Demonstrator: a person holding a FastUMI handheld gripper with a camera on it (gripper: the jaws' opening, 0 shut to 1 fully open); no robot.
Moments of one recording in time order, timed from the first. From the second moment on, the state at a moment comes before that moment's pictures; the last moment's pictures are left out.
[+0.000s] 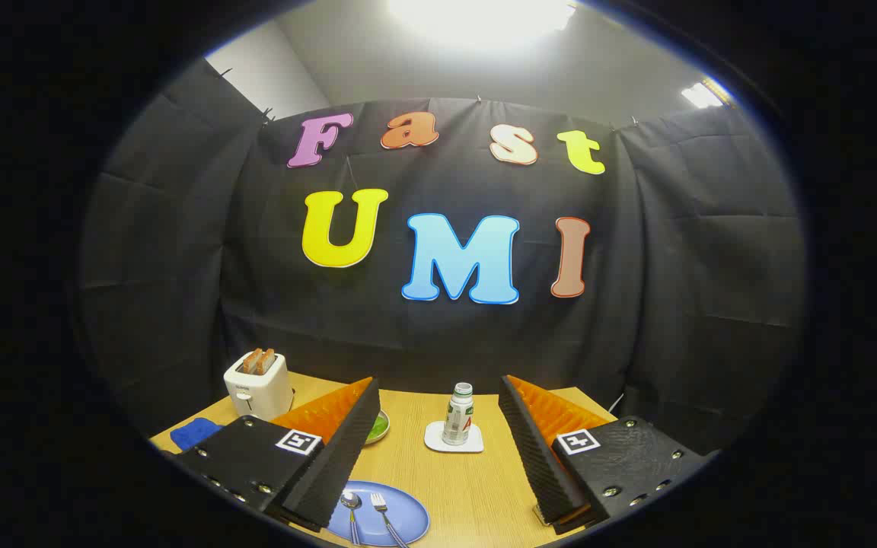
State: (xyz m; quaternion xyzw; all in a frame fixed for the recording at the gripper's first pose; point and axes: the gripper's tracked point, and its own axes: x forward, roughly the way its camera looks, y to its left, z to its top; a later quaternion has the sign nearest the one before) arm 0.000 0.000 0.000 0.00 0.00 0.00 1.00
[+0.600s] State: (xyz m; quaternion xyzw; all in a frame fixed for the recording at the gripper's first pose) arm 0.001 0.000 -0.007 0.00 0.01 0.00 1.00
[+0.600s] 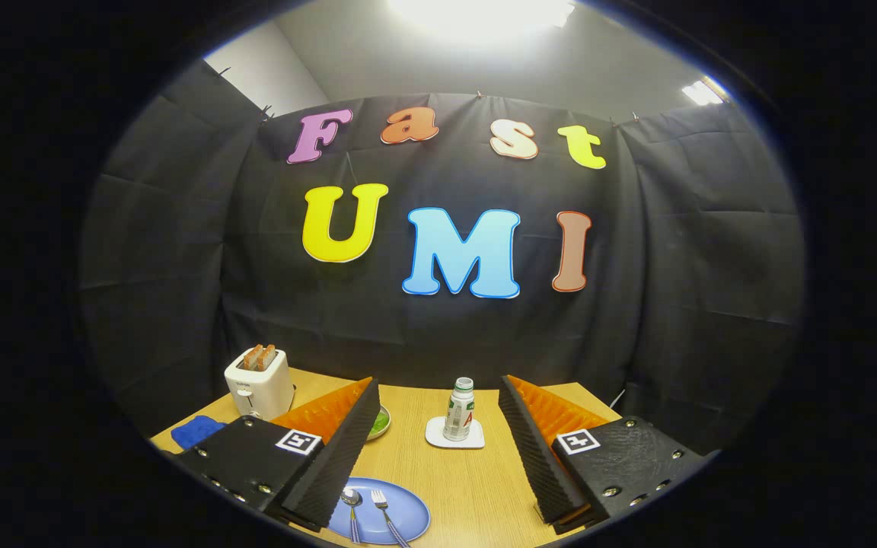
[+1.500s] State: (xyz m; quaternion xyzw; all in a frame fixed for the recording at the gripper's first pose) arm 0.011 0.029 -0.059 -0.05 0.10 0.04 0.99
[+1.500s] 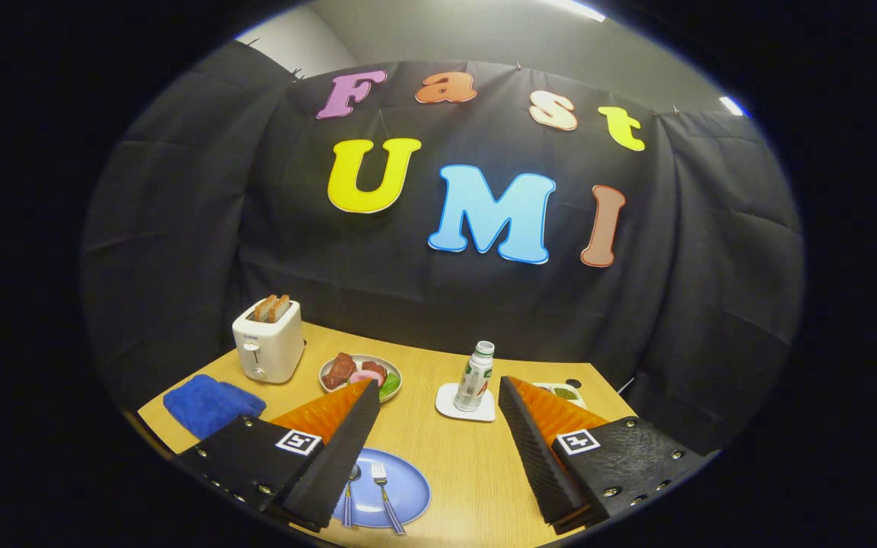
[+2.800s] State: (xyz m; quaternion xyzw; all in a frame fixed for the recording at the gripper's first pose) arm -0.005 0.070 -0.252 -0.17 0.40 0.18 0.88
